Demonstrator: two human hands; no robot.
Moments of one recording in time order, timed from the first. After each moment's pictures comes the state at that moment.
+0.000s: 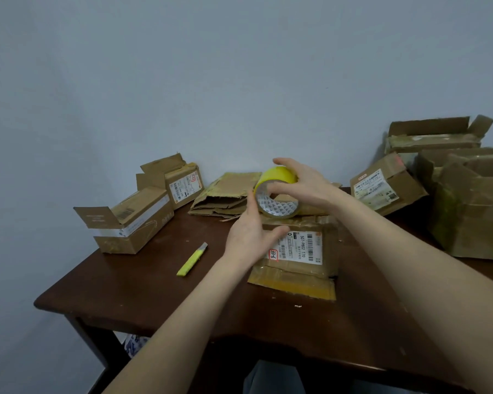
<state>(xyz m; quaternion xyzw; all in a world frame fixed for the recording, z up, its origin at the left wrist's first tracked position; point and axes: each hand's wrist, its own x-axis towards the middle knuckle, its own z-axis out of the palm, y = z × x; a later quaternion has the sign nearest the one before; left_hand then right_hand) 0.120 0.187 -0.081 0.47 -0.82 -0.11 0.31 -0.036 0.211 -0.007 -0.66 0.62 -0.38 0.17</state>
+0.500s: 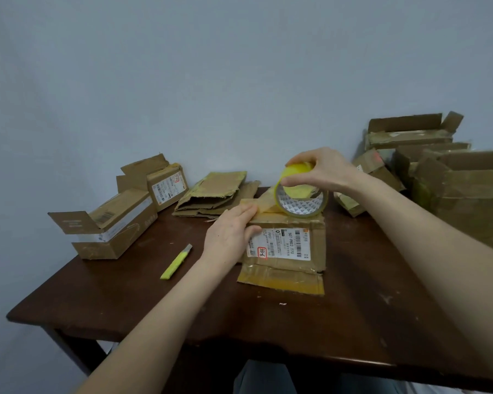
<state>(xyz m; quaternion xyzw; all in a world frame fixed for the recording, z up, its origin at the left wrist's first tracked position) 0.129 0.174 -0.090 0.39 -0.88 0.04 0.29 -0.091 0.237 0.013 -0.65 0.66 -0.35 0.10</state>
